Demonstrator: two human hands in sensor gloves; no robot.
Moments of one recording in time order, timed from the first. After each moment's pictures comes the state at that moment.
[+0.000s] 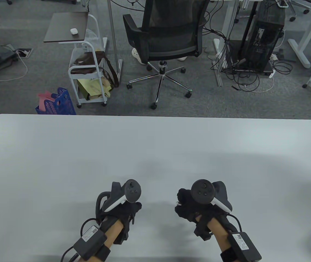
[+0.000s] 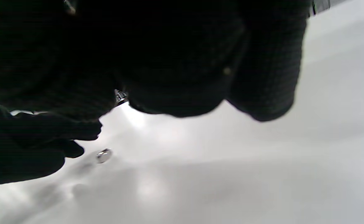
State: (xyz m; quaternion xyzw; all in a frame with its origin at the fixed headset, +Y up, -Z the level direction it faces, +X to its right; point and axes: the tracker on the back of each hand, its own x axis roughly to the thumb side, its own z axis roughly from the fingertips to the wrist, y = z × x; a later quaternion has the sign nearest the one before) left_hand -0.124 -0.745 -0.360 -0.19 -0.07 0.06 0.98; right_hand 0.137 -0.712 -0.352 0.18 0.04 0.96 0.19
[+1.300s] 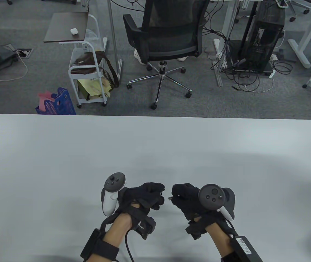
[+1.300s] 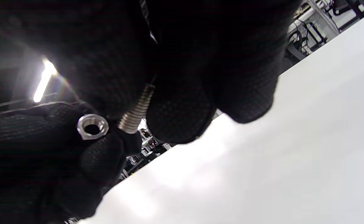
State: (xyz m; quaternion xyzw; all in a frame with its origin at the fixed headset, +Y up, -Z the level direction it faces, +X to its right) left_hand -0.115 -0.721 -0.350 -0.19 -0.07 0.66 0.73; right_hand 0.134 -0.694 -0.334 0.18 -0.06 0.91 0.36
